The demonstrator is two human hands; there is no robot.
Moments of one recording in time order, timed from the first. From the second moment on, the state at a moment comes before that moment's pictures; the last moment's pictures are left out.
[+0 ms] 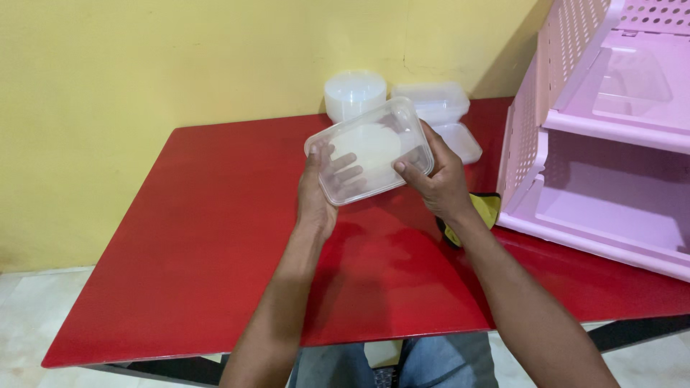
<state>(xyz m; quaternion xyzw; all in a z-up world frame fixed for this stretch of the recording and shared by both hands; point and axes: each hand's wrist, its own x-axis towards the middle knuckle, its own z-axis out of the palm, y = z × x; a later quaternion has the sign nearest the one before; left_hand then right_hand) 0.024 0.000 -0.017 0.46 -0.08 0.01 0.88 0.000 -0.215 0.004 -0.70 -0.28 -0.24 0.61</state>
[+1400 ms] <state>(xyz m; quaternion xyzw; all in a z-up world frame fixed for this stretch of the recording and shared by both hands) 0.008 -0.009 -0.019 0.69 -0.16 0.15 0.69 0.029 -0.236 -0.023 -0.69 -0.28 -0.16 0.65</state>
